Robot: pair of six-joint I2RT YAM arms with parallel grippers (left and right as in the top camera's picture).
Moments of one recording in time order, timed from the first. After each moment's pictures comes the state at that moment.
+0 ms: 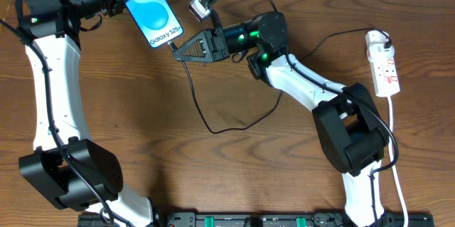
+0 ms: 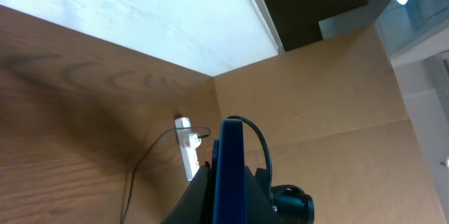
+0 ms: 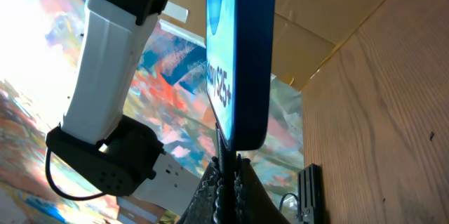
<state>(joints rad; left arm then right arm) 0.27 1.79 1.77 -0.45 1.27 -0.71 0.57 2.15 1.55 1.16 -1.33 1.61</state>
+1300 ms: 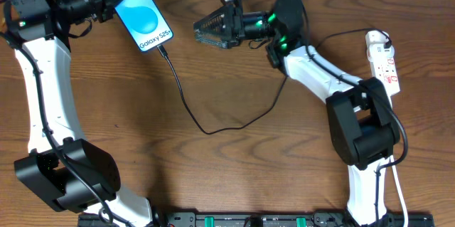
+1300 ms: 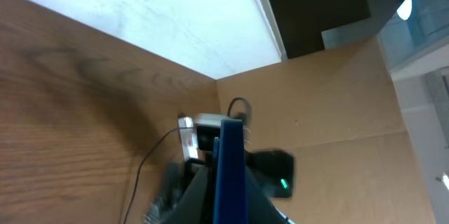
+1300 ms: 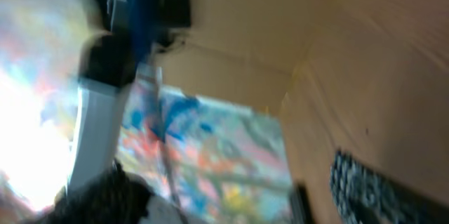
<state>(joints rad) 0.33 1.79 1.77 -0.53 1.29 -0.68 0.45 2.15 1.54 0.88 -1.26 1.54</state>
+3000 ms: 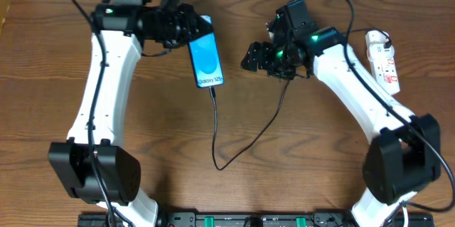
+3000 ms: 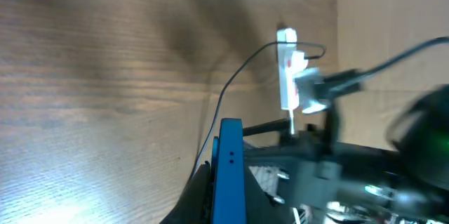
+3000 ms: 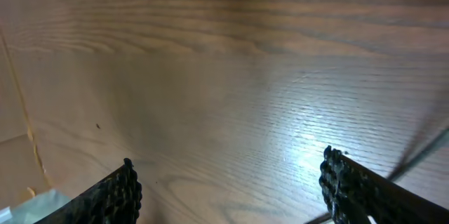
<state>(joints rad) -0.09 1.79 1.75 -0.97 0.76 -0.35 0.41 1.84 1.54 -0.80 -0.42 0.58</state>
